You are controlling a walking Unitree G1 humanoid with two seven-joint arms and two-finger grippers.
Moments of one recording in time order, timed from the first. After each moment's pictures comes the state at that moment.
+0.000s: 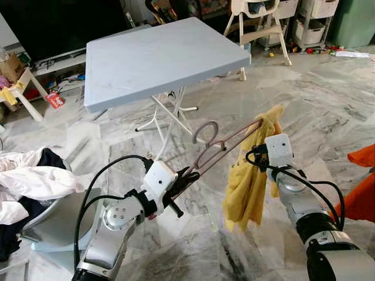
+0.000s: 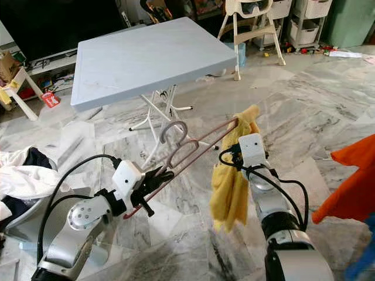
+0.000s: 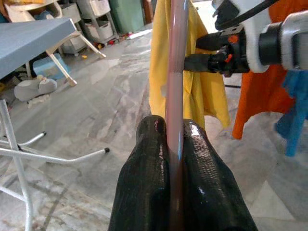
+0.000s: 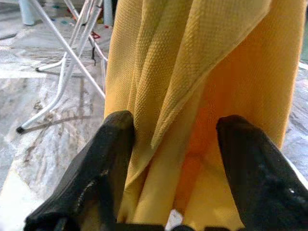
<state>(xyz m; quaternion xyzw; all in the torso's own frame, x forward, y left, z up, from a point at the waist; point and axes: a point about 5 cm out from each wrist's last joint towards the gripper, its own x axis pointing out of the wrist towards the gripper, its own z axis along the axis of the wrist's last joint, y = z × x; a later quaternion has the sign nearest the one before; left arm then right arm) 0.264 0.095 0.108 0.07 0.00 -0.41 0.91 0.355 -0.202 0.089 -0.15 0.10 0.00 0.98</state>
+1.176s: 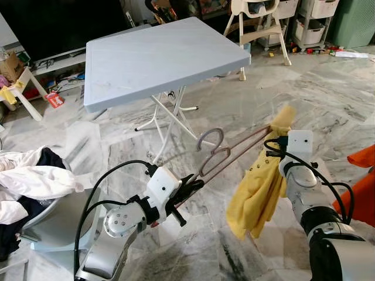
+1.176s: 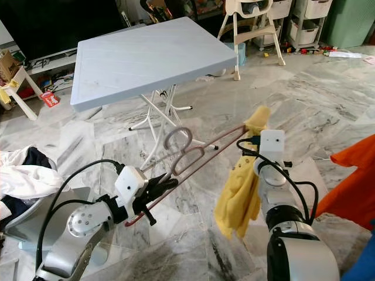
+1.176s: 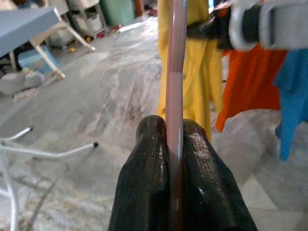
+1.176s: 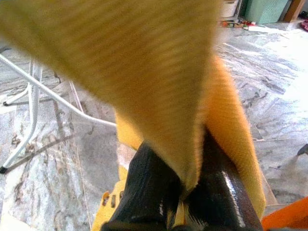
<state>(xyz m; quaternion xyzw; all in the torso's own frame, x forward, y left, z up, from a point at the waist) 0.253 0.091 0.100 0.07 0.02 -0.43 0.90 0.359 -0.229 0.097 -0.06 0.09 -0.10 0.99</state>
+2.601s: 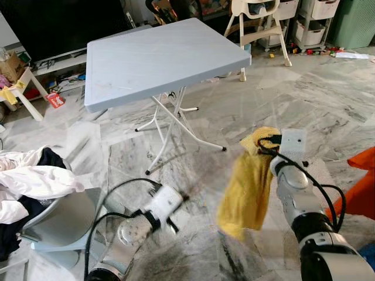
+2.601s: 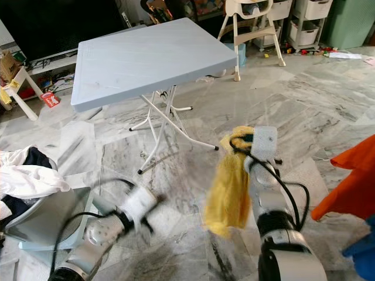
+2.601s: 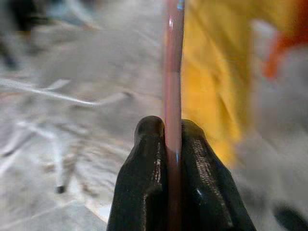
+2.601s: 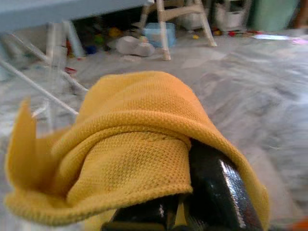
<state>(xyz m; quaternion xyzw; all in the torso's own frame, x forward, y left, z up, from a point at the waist) 0.270 0.105 0.036 0.13 0.08 -0.30 0.94 0.350 -0.214 0.093 -0.04 0.07 -0.10 0.99</state>
